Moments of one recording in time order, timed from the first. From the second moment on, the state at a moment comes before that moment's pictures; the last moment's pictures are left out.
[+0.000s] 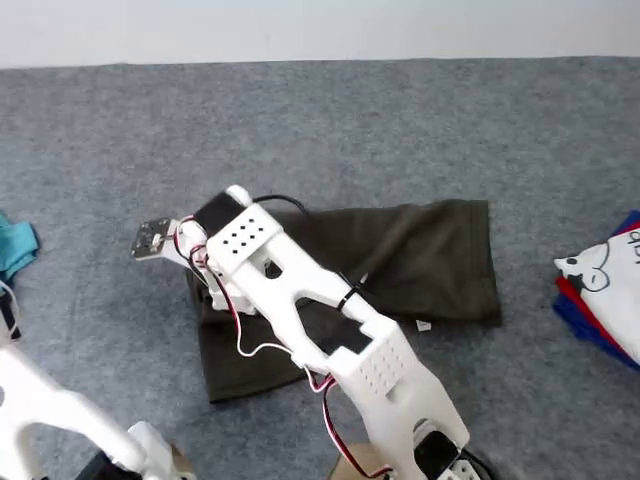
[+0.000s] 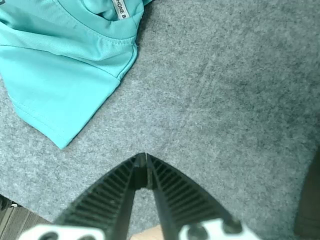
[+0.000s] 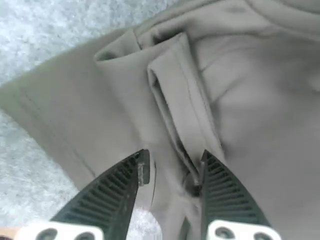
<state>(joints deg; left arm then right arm) -56.1 -27.2 18.4 94.1 -18.4 -49.0 43.6 -40.7 98.0 34.0</state>
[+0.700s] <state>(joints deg) -56.1 -27.2 18.6 93.5 -18.4 -43.0 45.6 -44.3 93.5 35.6</state>
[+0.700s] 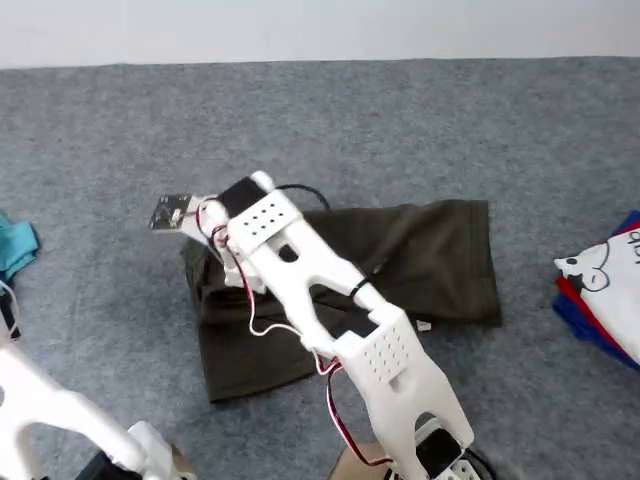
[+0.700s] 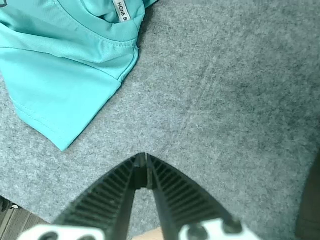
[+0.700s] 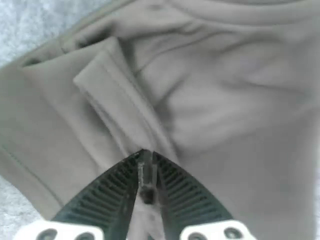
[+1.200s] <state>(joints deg) -56.1 -27.2 18.6 93.1 -18.4 -39.2 46.0 -46.3 93.2 37.6</state>
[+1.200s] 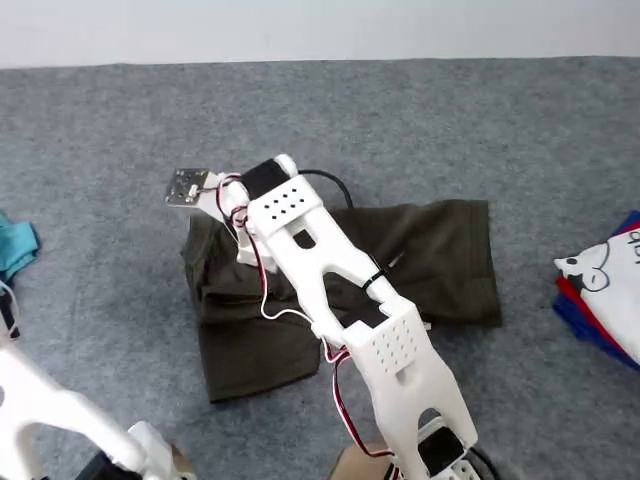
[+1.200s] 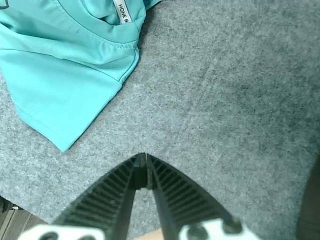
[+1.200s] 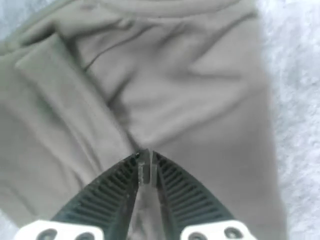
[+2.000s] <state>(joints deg) -53.9 -27.2 18.6 93.1 -18.4 -46.3 52.1 -48.9 93.0 35.6</state>
